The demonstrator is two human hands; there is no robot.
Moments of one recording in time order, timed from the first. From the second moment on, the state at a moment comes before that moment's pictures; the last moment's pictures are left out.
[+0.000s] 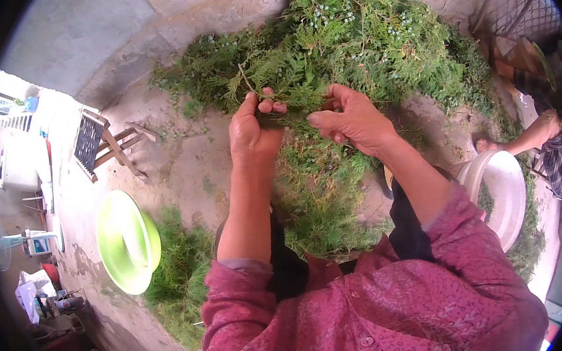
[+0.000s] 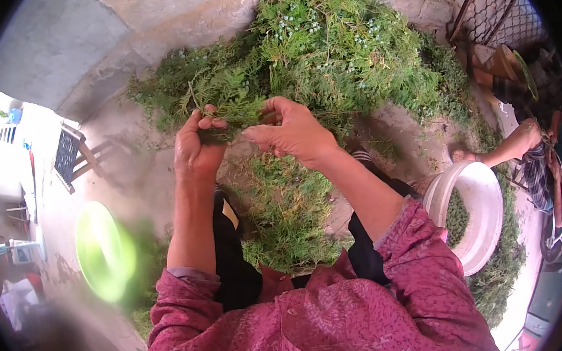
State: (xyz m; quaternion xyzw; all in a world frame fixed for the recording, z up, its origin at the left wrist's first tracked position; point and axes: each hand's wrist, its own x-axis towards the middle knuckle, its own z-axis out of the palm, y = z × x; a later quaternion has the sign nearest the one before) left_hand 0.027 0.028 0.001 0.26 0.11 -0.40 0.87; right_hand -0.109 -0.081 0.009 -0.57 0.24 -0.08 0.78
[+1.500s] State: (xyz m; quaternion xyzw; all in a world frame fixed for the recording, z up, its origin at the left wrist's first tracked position) left_hand 0.042 0.037 -0.001 0.13 -0.01 -0.43 0.89; right_hand -0.123 -0.082 0.005 -0.42 0.24 -0.01 0.88
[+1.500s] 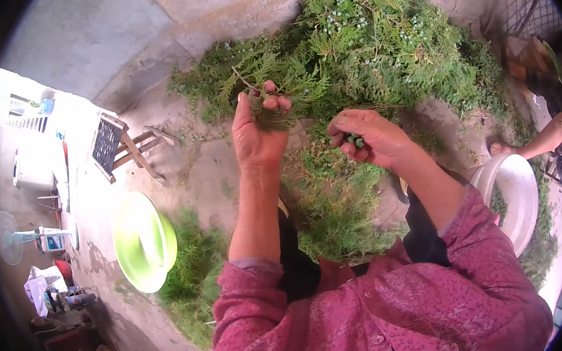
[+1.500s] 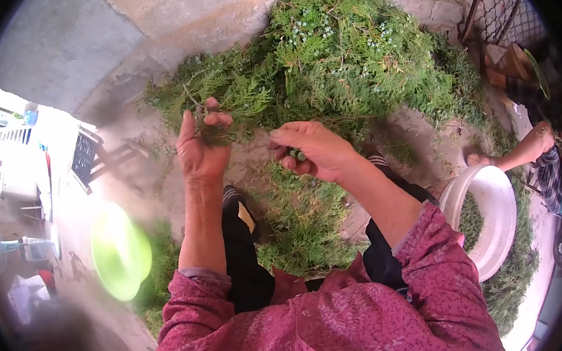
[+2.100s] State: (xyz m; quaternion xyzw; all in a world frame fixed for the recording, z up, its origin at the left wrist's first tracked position) left_hand -0.004 0.035 0.020 0.45 -0.03 -0.40 0.80; right_hand -0.131 -0.062 0.016 -0.61 0.17 0.11 0.77
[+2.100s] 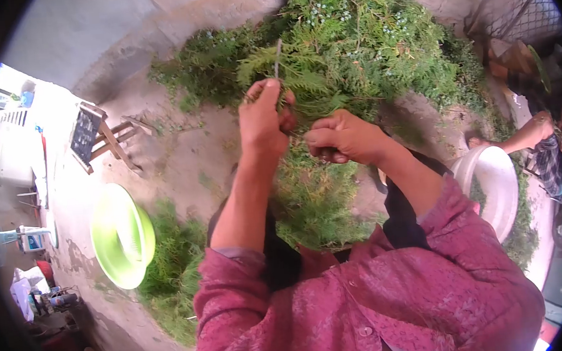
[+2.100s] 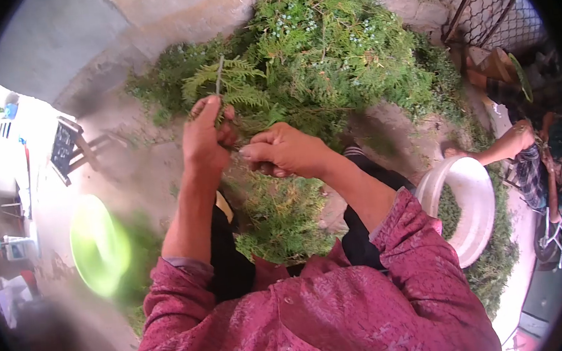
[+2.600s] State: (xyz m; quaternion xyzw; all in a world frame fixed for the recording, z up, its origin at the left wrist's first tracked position) left_hand -0.100 0.099 -0.051 0.54 -0.69 -0.43 -0.23; right_hand -0.522 -0.155 -0.031 -0.81 0.56 0.18 -0.01
